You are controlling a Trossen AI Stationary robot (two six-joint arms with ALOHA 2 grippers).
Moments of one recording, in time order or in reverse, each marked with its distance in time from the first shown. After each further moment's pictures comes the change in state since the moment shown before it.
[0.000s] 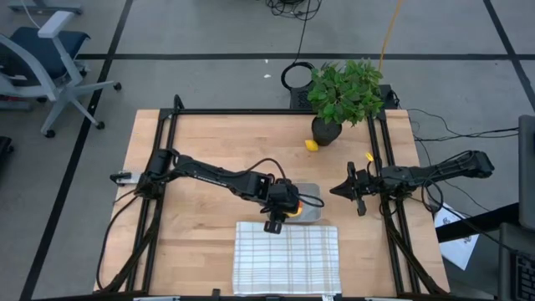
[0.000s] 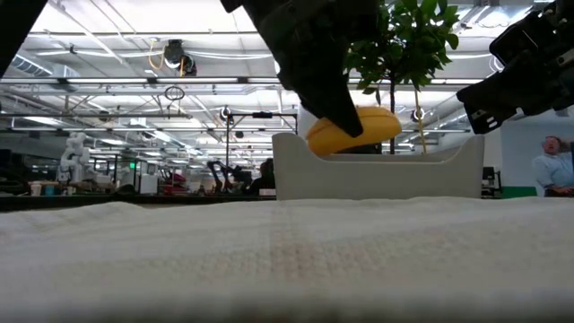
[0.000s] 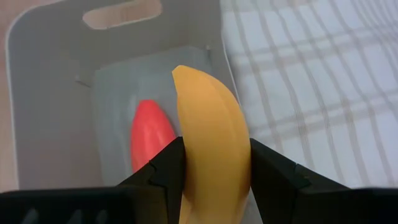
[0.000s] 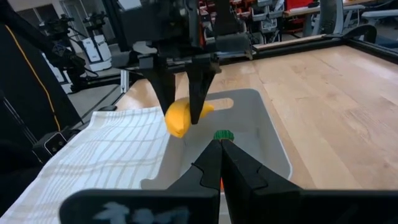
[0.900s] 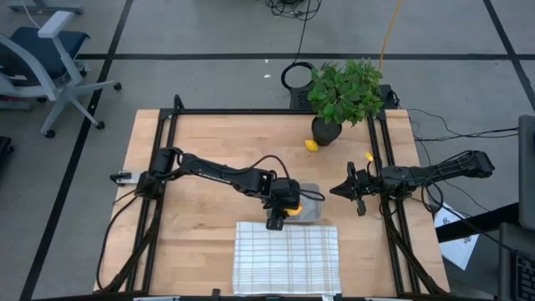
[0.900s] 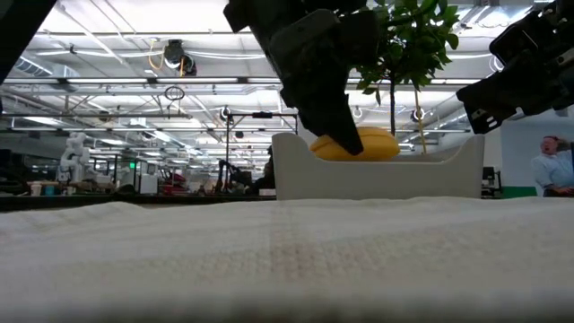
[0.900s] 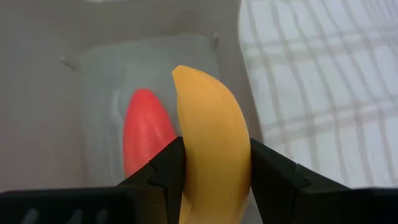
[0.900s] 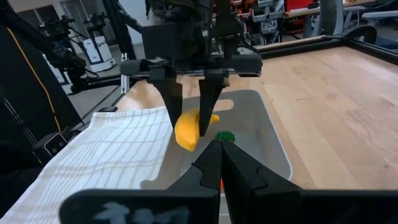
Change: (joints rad) left arm 0.039 0.033 -0.010 0.024 0.076 -0.040; right arm 0.000 0.006 0.000 0.007 0.000 0.000
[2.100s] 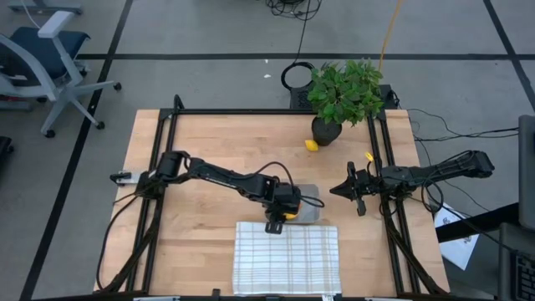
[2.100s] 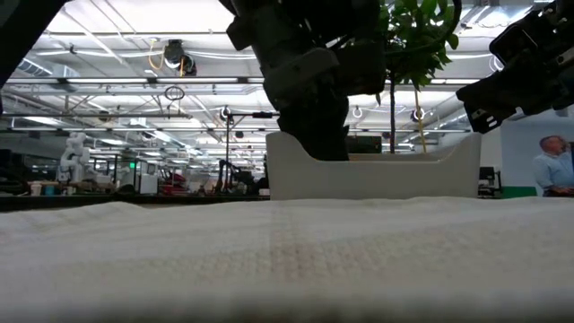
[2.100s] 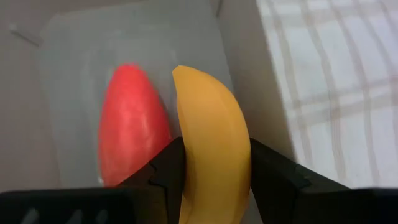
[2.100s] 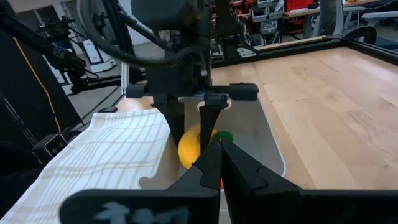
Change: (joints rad) left arm -0.014 0.071 0.002 -0.017 0.001 0.007; right arm 0.000 0.000 0.000 0.003 0.000 0.000
